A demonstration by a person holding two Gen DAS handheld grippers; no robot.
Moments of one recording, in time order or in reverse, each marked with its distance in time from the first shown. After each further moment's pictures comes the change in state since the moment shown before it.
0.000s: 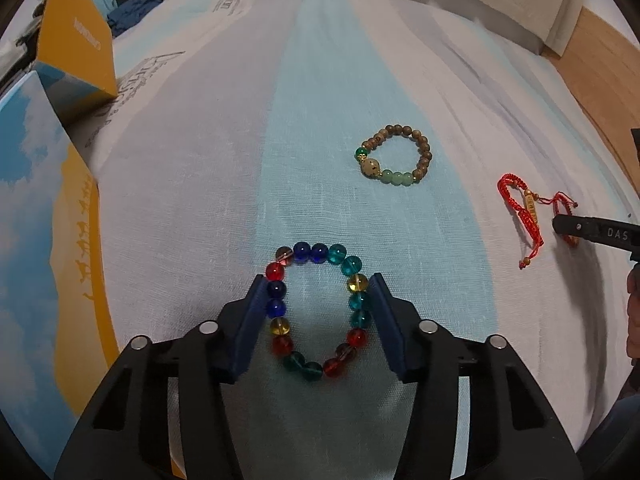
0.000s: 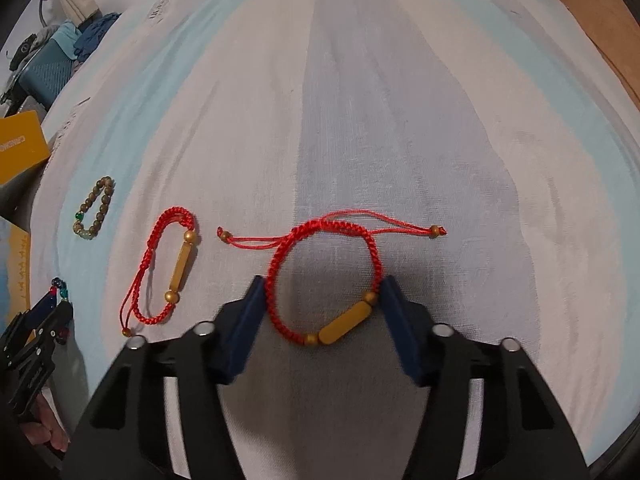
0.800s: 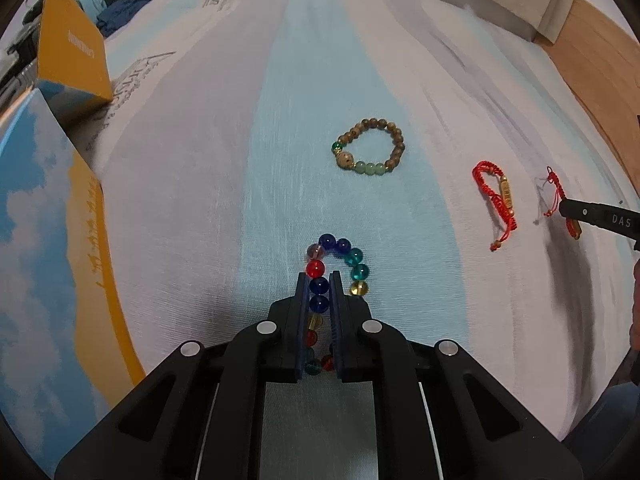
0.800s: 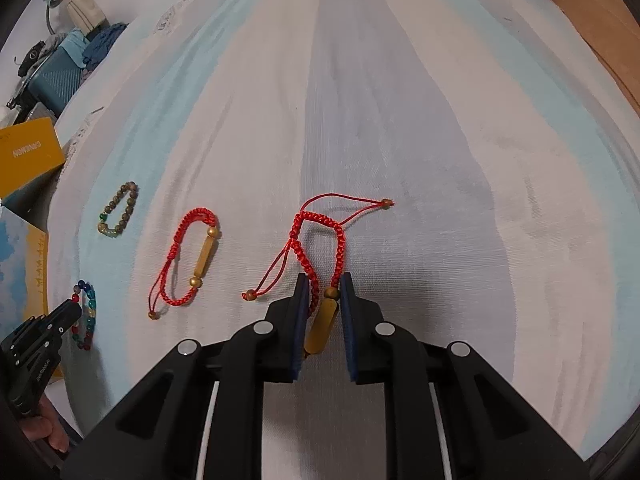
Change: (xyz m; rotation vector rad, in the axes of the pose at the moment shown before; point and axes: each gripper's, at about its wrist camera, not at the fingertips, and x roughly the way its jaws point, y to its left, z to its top) left arm -0.019 -0.011 0.003 0.036 0.048 -0.009; right arm -0.035 -0.004 -0.007 0.009 -0.035 0.017
